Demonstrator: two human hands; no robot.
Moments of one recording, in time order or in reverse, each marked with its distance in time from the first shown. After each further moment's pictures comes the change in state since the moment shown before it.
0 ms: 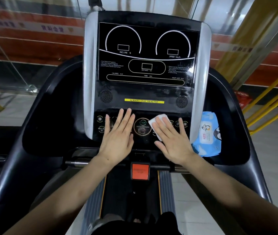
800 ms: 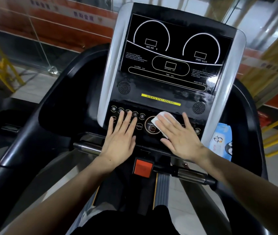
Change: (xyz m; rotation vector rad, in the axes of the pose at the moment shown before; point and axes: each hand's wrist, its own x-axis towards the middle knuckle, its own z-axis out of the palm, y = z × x) left_hand -0.036 0.000 0.015 -0.005 0.004 -0.197; right_hand 0.039 0.022 -0.013 -0.129 0.074 -0.343
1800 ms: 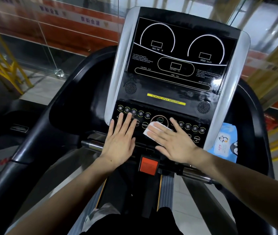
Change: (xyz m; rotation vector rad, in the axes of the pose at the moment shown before) left_hand -0.018 -0.016 -0.002 0.025 -0.022 -0.025; right_hand 0.010 -0.034 0.006 0.006 -0.033 -0.229
